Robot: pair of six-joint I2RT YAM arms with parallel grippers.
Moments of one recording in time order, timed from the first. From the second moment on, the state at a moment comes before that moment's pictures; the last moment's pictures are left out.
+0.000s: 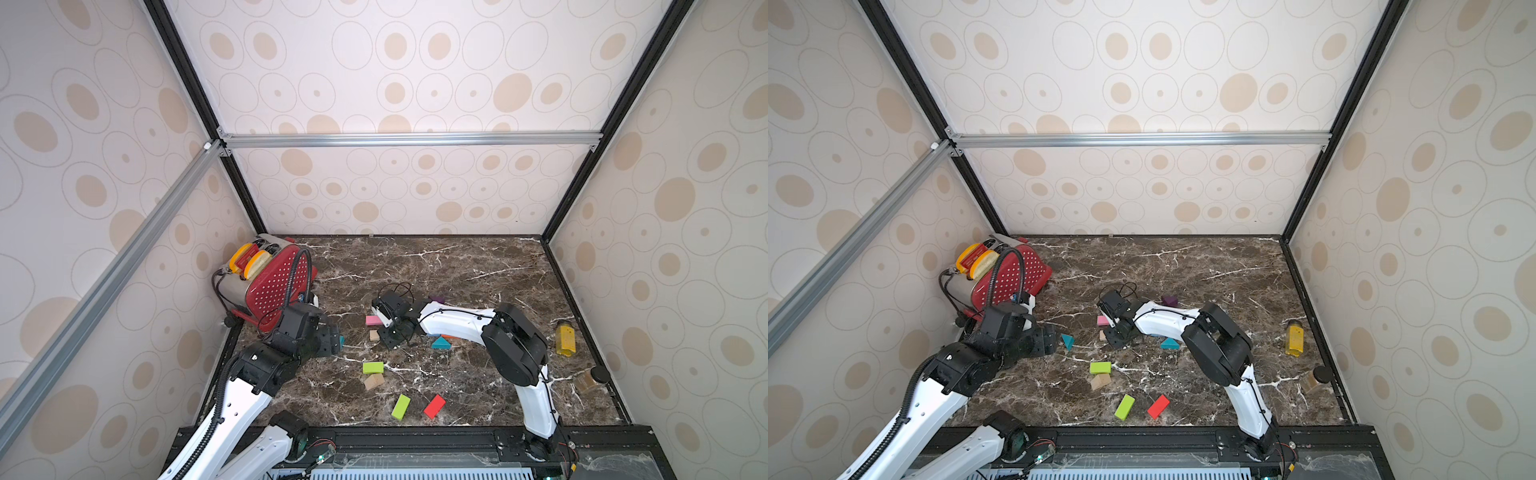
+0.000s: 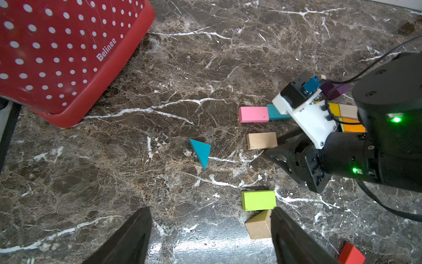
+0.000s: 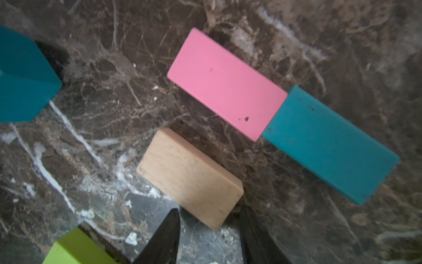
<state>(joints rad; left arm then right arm) -0.44 0.78 0.87 -0.96 -0.19 -0.44 1.00 2.09 1.48 -0.53 -0.02 0.28</state>
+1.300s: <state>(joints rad) -0.44 0.77 0.87 -0.96 -0.19 -0.44 1.03 2.18 1.61 -0.61 0.10 0.47</state>
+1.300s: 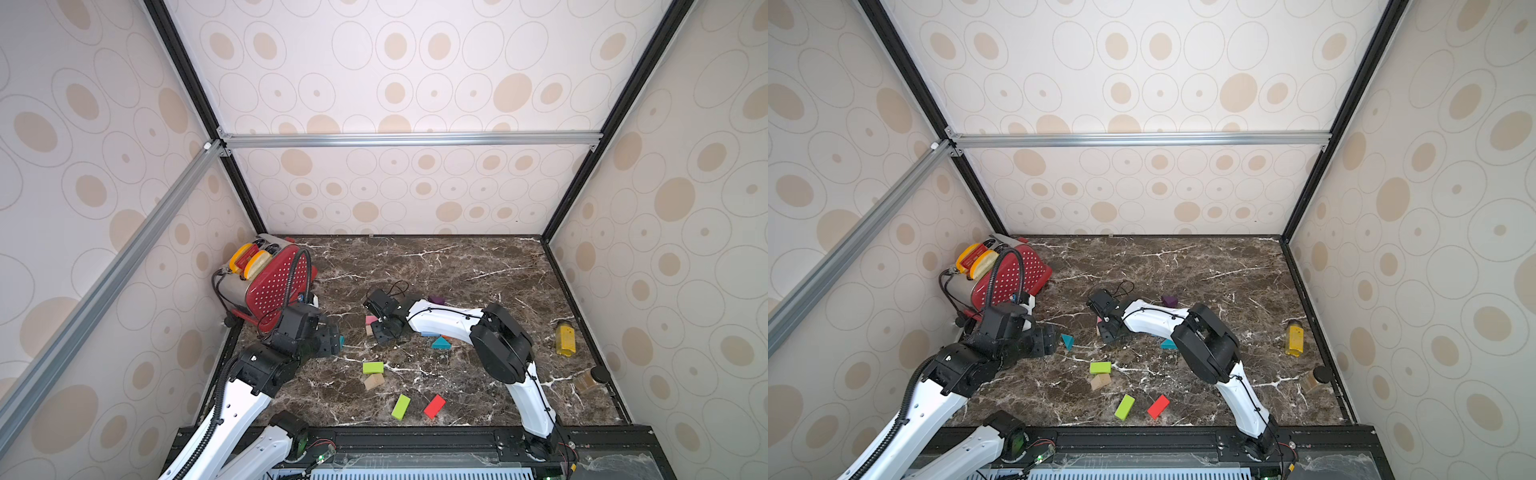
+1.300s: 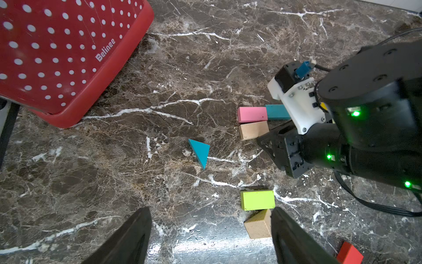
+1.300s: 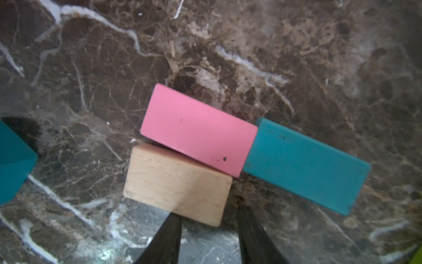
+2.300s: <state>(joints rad) -0.44 0.75 0.87 -0.96 -0.19 -0.44 1.07 1.86 1.30 -0.53 -0.09 0.11</state>
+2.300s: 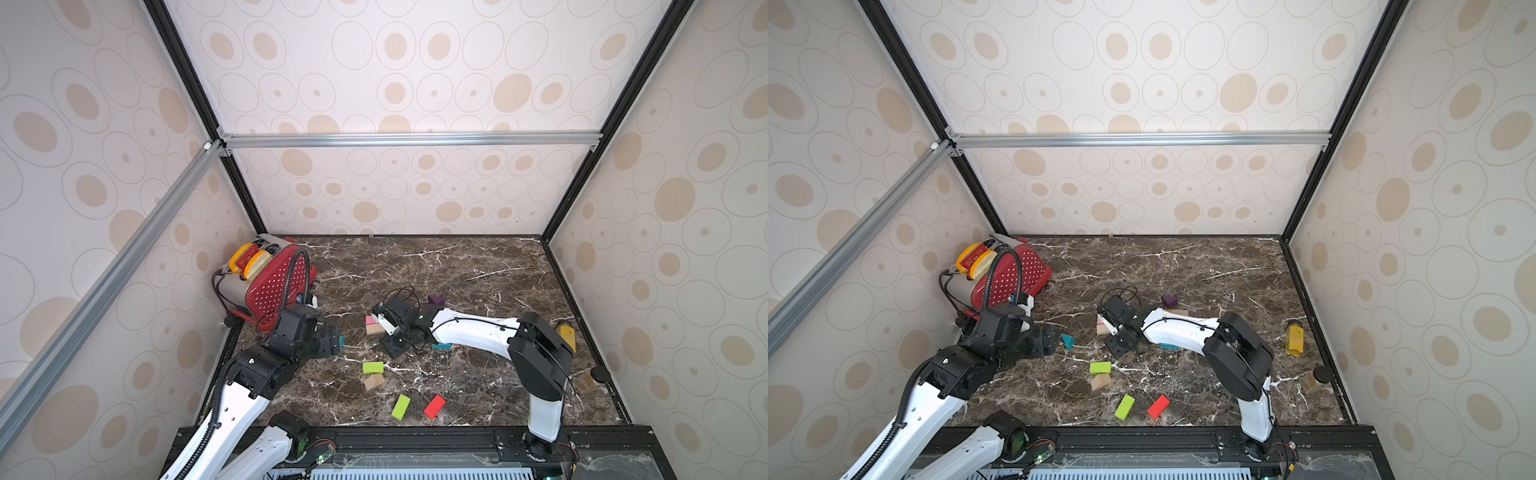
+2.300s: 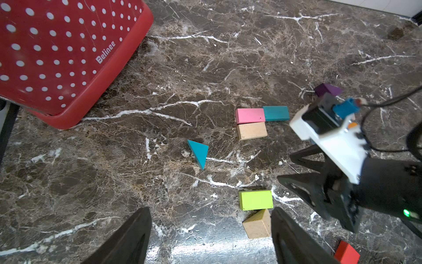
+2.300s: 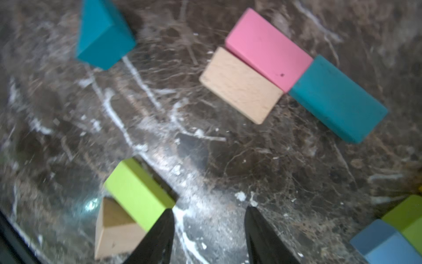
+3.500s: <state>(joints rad) -0.44 0.75 0.87 -0.96 -0.18 -0.44 1.11 2.07 1.43 -0.57 -0.26 -0.45</state>
